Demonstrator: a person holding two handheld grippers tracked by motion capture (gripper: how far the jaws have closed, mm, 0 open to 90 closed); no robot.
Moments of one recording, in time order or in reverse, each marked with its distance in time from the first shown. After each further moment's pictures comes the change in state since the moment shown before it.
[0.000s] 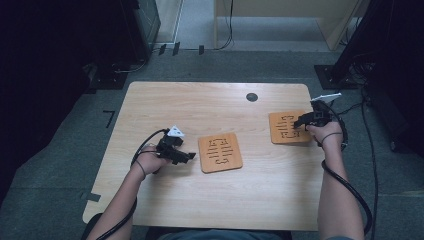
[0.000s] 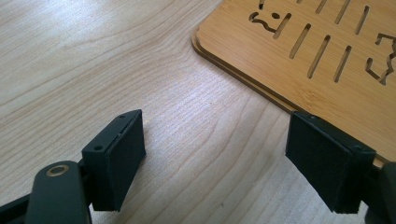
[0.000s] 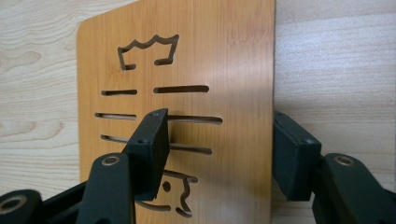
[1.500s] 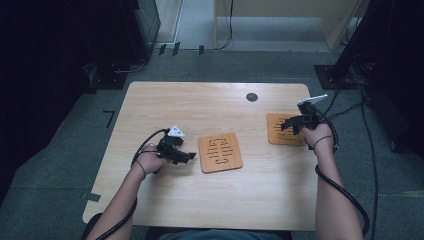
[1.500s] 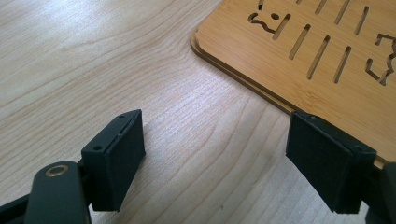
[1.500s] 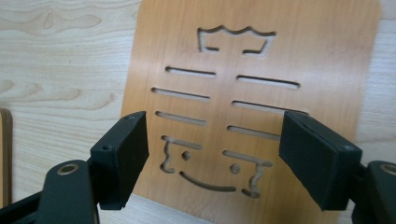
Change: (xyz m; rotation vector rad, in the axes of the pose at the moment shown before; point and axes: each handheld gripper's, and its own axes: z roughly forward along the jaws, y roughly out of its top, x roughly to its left) left arm 0.000 0.001 0.001 0.000 -0.001 0.000; right arm 0.039 -0.018 0.007 -0.023 0.039 -0.149
